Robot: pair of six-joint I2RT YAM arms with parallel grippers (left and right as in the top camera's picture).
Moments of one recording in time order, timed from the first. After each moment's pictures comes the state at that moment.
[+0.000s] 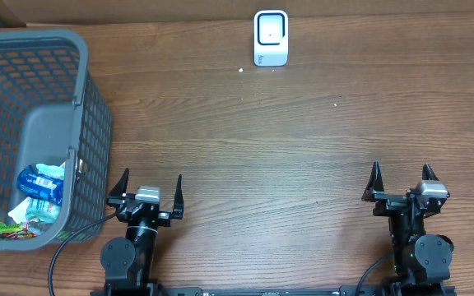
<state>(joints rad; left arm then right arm) 0.03 0.02 0.01 -0.07 0.11 0.17 0.10 0.01 0.02 -0.02 0.15 0.07</state>
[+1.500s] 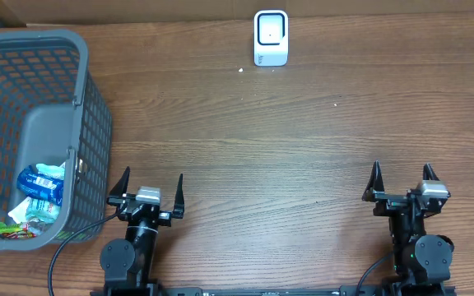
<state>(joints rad) 0.03 0.02 0.01 -0.04 0.13 0.17 0.10 0.01 0.02 0.00 0.15 0.07</state>
